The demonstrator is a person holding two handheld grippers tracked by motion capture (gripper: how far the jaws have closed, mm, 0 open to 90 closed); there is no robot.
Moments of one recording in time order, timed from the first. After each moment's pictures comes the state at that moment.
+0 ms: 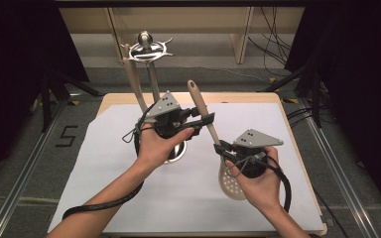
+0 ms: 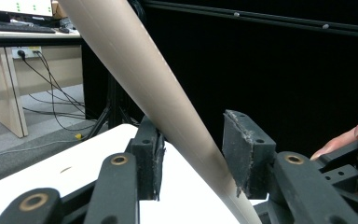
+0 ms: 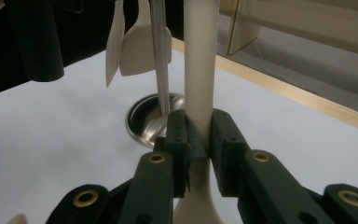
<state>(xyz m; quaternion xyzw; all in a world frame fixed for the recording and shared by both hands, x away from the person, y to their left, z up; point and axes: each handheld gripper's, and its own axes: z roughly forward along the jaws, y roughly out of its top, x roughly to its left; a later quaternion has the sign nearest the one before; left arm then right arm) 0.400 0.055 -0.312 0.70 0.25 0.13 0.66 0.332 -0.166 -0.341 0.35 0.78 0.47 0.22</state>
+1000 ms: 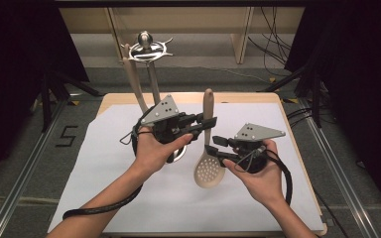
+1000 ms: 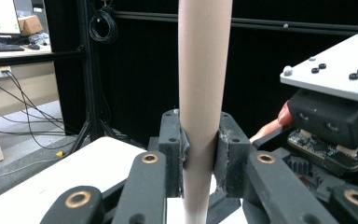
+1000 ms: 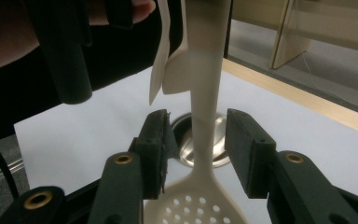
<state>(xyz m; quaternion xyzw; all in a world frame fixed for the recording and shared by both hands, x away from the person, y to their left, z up) 0.381 0.057 -0.301 0.70 0.20 0.11 0.67 0.342 -0.166 -0.331 0.30 0.78 0.53 0.15</state>
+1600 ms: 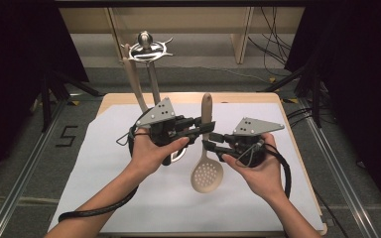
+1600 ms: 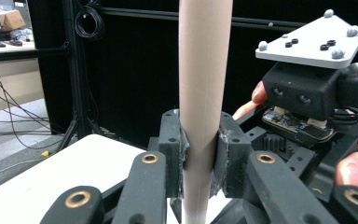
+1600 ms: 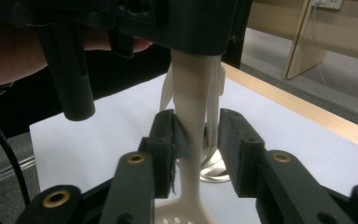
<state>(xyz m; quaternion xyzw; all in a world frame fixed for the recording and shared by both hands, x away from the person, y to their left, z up) 0.377 0.063 -0.302 0.71 0.18 0.09 0.67 0.351 -0.163 -0.321 0.26 0.79 0.54 0.14</state>
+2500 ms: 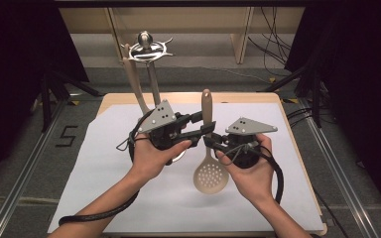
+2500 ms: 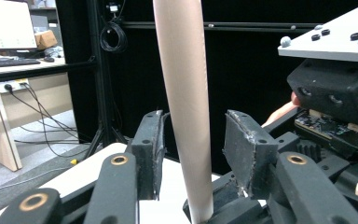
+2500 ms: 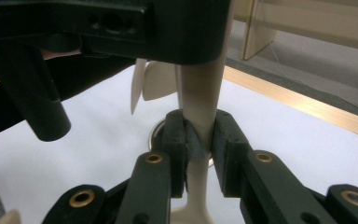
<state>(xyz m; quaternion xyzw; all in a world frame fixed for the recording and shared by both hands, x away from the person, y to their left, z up) 0.370 0.060 -0.305 0.70 0.19 0.15 0.67 0.340 -0.146 -0.313 0.34 0.78 0.50 0.20</state>
